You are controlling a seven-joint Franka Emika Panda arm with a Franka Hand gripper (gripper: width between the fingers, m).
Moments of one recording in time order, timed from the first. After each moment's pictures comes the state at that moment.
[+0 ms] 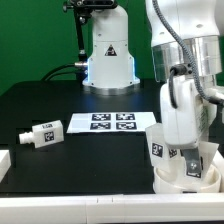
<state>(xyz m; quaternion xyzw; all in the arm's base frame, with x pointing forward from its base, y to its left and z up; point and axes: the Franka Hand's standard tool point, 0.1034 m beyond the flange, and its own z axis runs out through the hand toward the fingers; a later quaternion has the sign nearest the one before) 0.640 0.091 0.064 -0.58 0.81 -0.02 0.13</state>
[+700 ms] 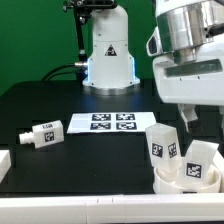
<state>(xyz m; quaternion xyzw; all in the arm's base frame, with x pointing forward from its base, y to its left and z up) 0.636 0.106 0.103 -0.82 0.55 -0.06 0.14</state>
